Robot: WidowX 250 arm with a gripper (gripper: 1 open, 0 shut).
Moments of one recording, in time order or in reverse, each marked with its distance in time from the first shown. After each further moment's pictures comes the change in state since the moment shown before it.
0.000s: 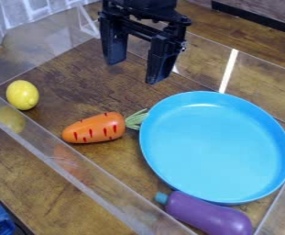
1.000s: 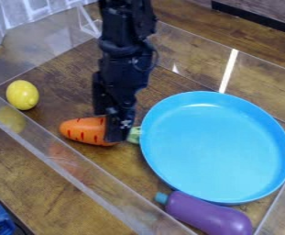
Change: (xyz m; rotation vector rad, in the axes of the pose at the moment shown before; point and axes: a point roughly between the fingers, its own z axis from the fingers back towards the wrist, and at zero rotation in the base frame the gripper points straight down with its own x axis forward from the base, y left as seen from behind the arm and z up) arm -0.006 0.038 -0.093 0.041 0.018 -0.494
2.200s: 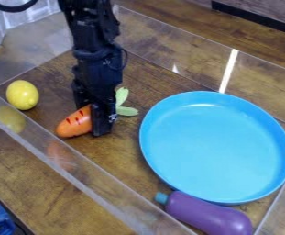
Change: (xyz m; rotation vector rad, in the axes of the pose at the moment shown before) arm -0.007 0.035 -0.025 -0.037 -0.106 0.201
